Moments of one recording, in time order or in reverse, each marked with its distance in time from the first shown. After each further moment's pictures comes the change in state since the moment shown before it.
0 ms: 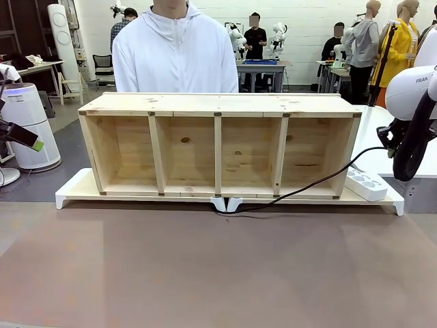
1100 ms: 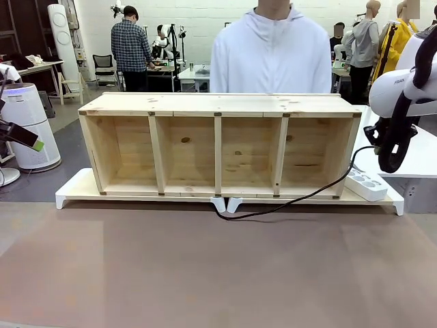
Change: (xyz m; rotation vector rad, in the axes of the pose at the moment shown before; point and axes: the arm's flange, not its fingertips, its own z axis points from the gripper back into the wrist) left arm 0.000 0.000 0.000 0.000 0.000 0.000; right arm 0.056 0.015 -0.045 0.013 0.017 0.067
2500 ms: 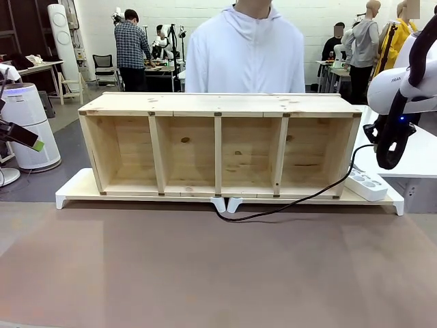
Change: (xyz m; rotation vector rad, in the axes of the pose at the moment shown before) left arm 0.000 0.000 0.000 0.000 0.000 0.000; right arm 0.013 -0.002 -0.004 -0.004 0.007 -0.006
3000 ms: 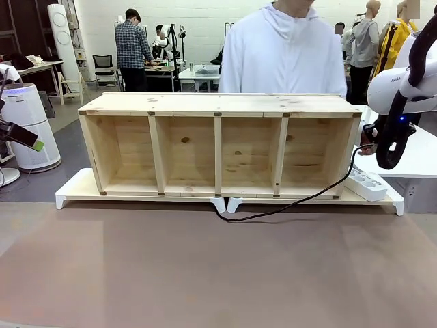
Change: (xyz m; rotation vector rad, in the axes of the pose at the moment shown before) left arm 0.000 0.000 0.000 0.000 0.000 0.000; right arm 0.000 0.000 0.000 0.000 0.000 0.000
